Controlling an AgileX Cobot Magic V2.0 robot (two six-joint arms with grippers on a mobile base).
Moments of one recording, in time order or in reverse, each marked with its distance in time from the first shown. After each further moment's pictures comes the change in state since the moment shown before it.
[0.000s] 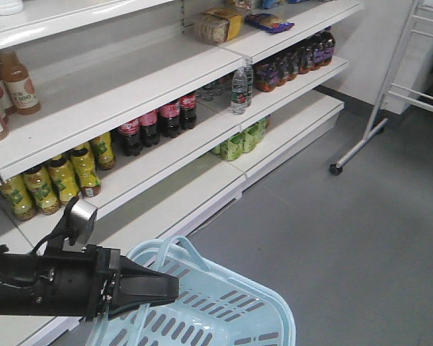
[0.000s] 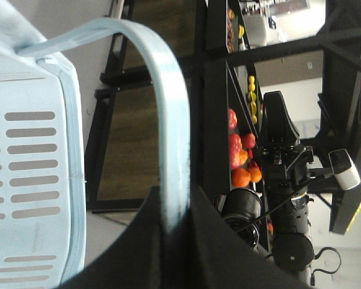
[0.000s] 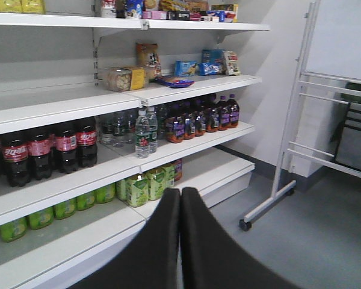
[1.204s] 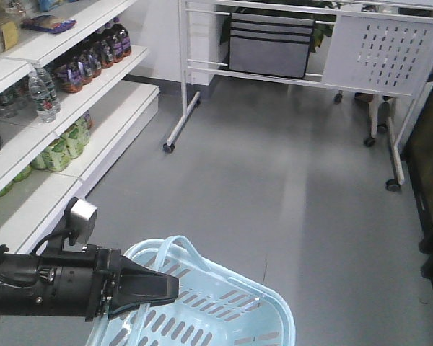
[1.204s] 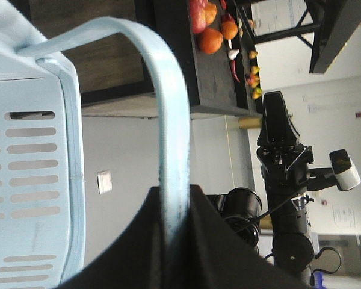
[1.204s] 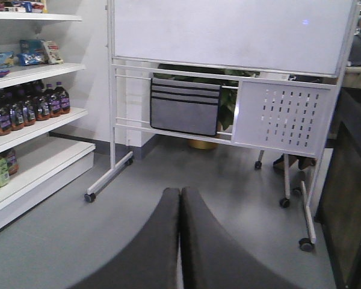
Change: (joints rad) left arm 0.000 0.000 0.000 0.000 0.000 0.000; right arm 0.000 0.000 0.000 0.000 0.000 0.000
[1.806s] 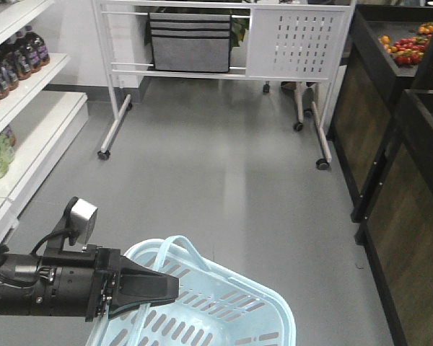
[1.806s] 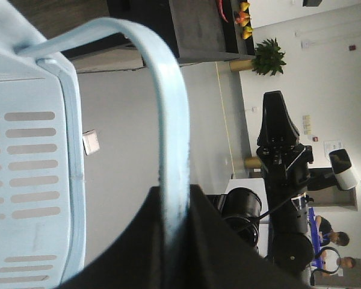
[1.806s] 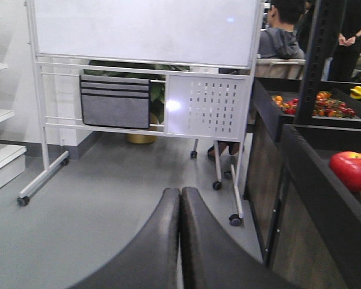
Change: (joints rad) left arm 0.000 0.000 0.000 0.000 0.000 0.000; right arm 0.000 0.000 0.000 0.000 0.000 0.000
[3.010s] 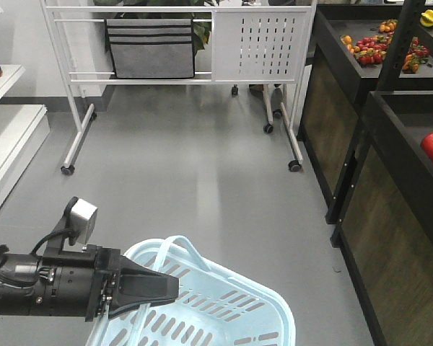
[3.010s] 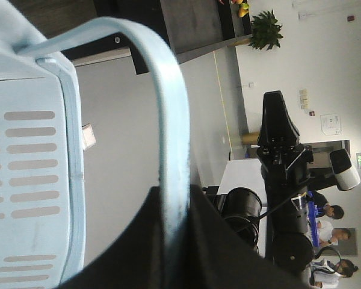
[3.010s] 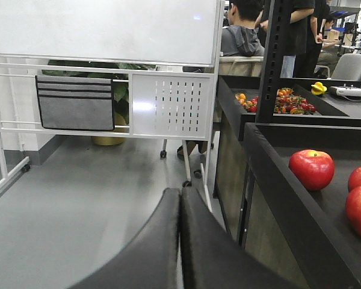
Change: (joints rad) left arm 0.000 0.000 0.000 0.000 0.001 0.000; right arm 0.000 0.000 0.000 0.000 0.000 0.000
